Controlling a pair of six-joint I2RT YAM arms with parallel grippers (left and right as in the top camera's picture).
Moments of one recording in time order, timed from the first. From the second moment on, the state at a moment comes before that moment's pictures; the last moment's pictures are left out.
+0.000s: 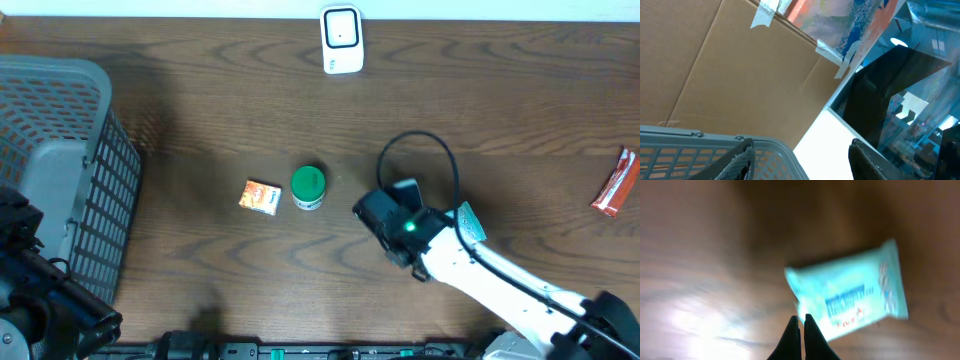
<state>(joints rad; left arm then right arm) -0.05 0.62 1.20 -0.30 -0.98 -0.36 0.75 1.44 0.87 -0.88 0.44 0.51</state>
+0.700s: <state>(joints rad) -0.05 0.62 1.20 -0.30 -0.98 -0.36 0.72 1.74 0.95 -1.02 0.42 0.48</state>
